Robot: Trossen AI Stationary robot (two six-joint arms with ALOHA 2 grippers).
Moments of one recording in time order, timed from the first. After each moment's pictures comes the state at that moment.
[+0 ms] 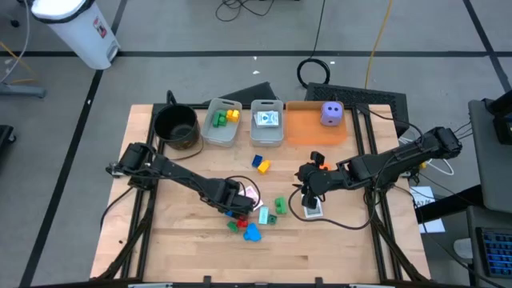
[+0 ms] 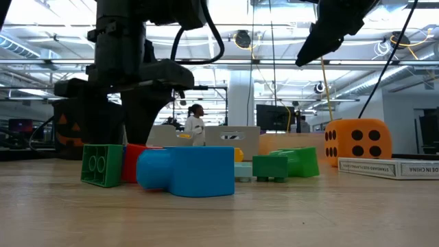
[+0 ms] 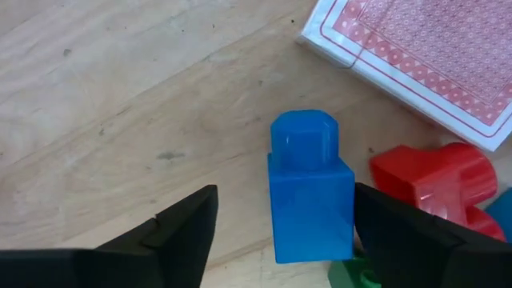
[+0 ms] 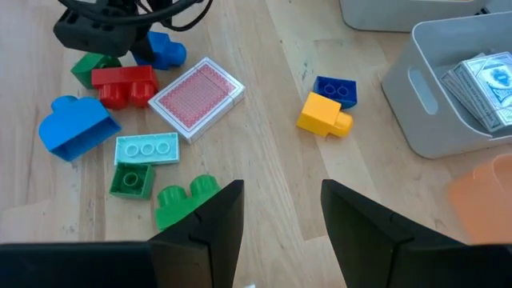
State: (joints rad) left arm -0.29 1.91 1.29 -0.93 -0.01 -1.41; right arm 0.30 1.26 0.96 -0.56 0.39 0.38
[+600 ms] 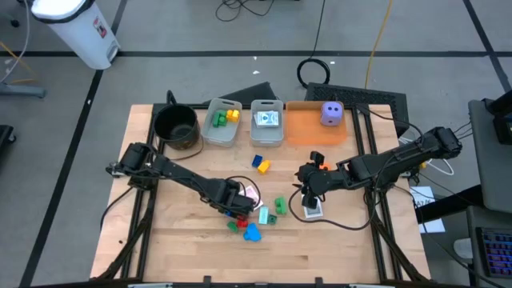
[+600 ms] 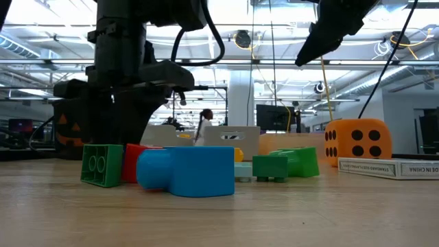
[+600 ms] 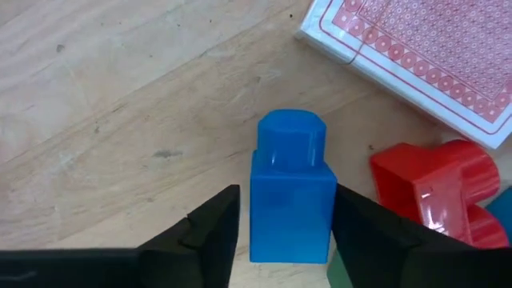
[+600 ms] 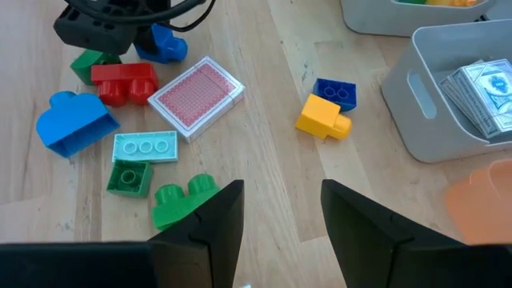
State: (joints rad) left arm -0.29 1.91 1.29 -0.93 0.01 -1.41; right arm 0.30 1.26 0.96 -0.56 0.39 0.35
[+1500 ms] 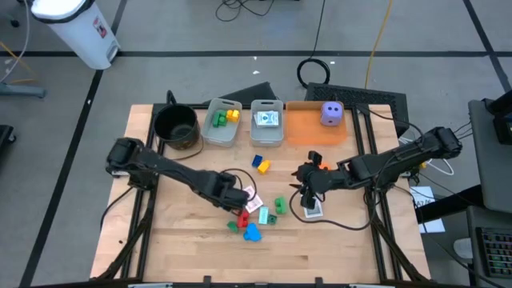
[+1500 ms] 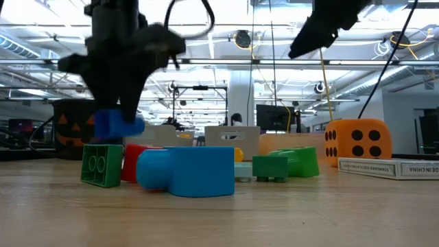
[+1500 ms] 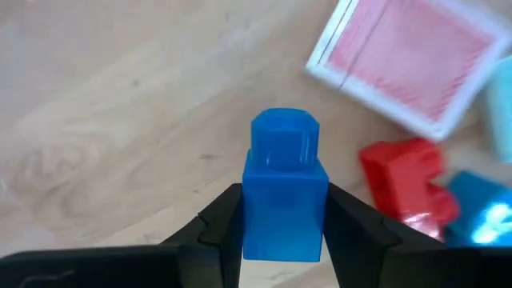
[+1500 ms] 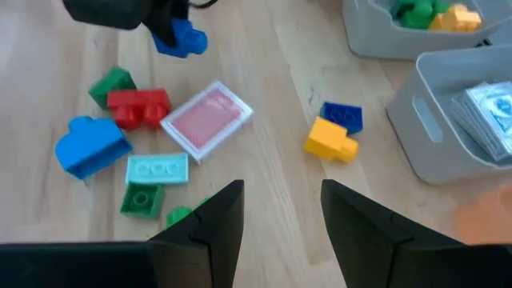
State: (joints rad) left arm -0.27 1.77 1.29 -1.01 -0.05 -1.36; right arm 0.30 1.25 0.96 -0.48 0.39 0.33
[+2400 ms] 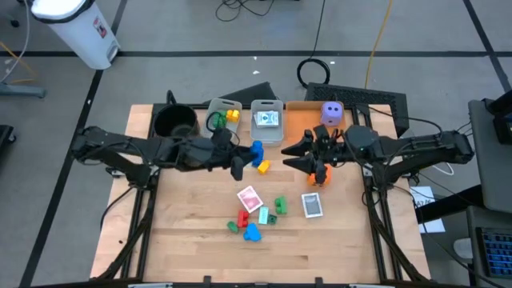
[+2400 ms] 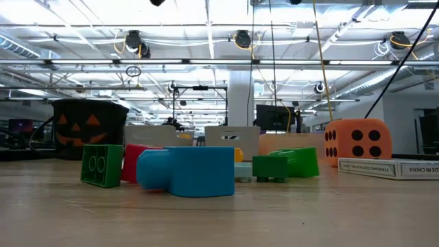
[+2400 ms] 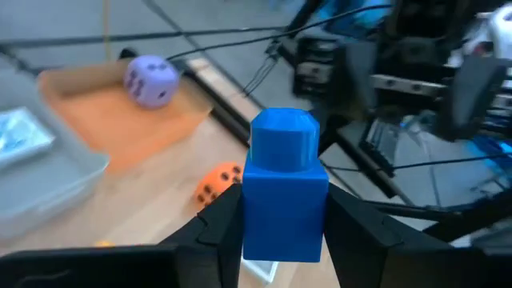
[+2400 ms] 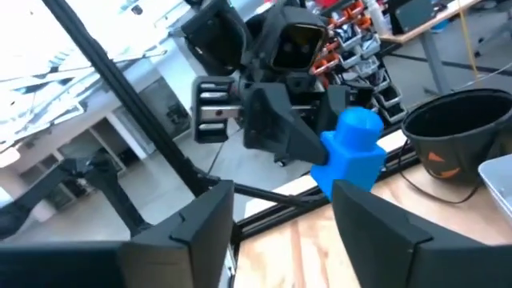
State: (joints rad) left arm -0.15 1.36 1.29 -0.24 -0.39 -0.74; right arm 0.06 1.08 0.96 0.17 -0.03 0.56
